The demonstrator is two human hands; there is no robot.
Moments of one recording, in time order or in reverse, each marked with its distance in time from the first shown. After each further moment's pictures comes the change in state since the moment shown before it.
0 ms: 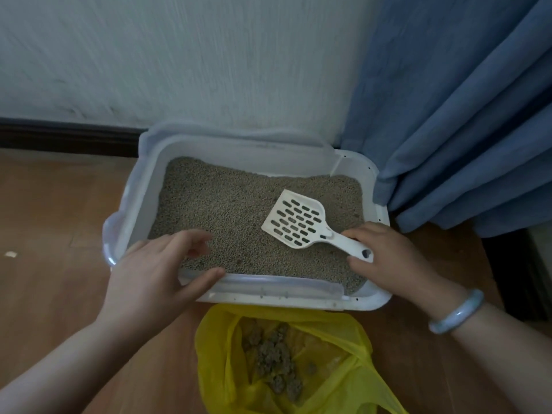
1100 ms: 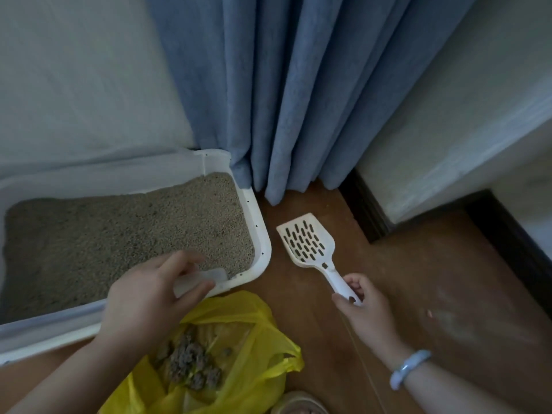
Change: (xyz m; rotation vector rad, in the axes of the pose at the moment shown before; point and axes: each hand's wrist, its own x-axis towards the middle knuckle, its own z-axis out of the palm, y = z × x) left_hand 0.020 0.113 0.052 -0.092 -0.173 0.202; right_hand -0.202 0.040 0.038 0.629 0.501 0.811
